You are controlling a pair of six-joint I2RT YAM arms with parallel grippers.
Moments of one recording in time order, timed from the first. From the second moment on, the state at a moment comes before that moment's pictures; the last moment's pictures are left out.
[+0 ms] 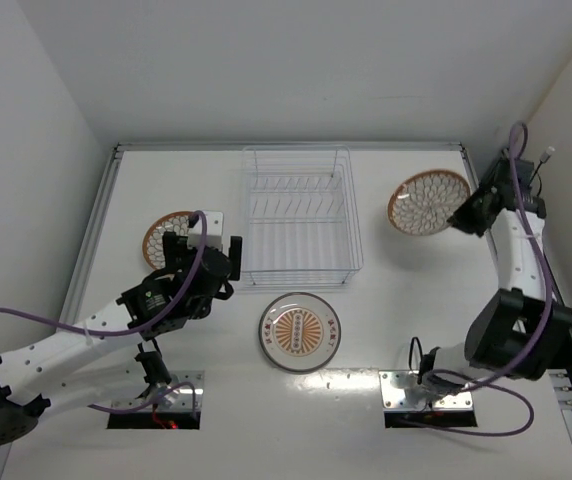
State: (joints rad) left arm -0.96 0.87 0.82 -0.51 -0.95 -0.37; right arm -0.43 1.47 1.12 -0.67 -0.20 0.48
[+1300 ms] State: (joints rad) left arm -0.96 0.88 0.82 -0.51 -0.95 -0.37; right arm 0.53 2.11 2.17 -1.10 0.94 0.46
